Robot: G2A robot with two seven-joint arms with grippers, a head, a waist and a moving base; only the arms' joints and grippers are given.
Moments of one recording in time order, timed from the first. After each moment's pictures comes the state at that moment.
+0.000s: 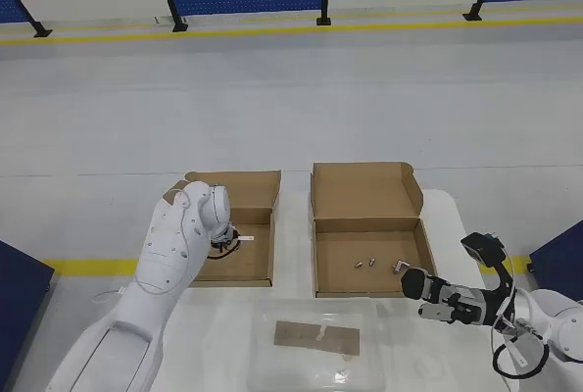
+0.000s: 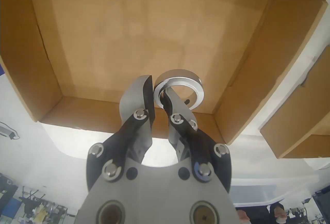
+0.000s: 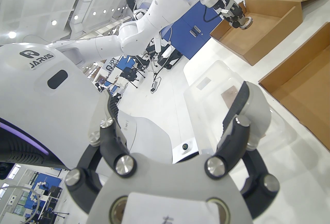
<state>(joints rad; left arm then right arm) 0.55 -1.45 -0.99 -0.75 1.03 0.38 -1.31 -1.70 -0.82 1.70 -1.86 0.46 -0.67 1.15</state>
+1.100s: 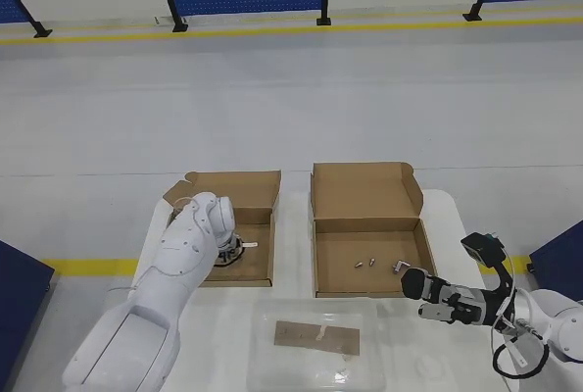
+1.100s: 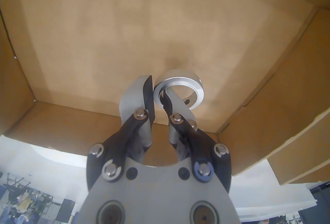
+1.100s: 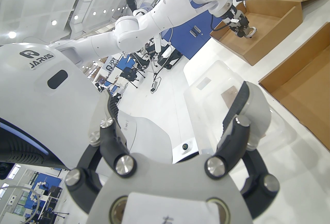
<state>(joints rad) 0.45 -1.55 -0.92 -0.38 0.89 0.38 -1.12 -1.70 -0.82 1.70 -1.86 0.46 -0.67 1.15</state>
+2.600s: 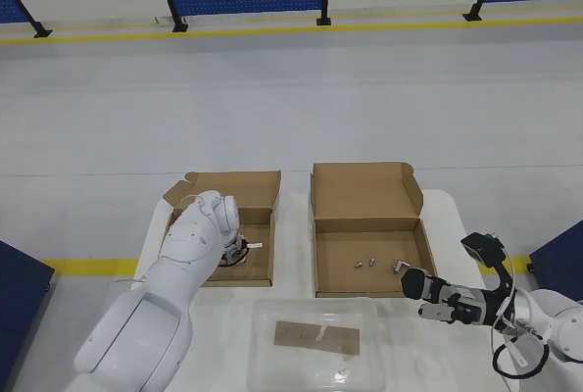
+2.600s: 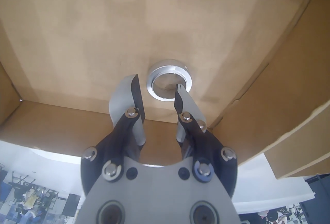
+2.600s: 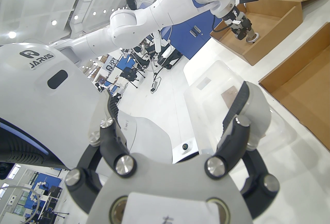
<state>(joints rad) 0.37 -1.61 -0.90 -0.21 0.85 0.31 -1.10 -1.70 -0.82 1.70 -1.86 0.46 -0.67 1.15</state>
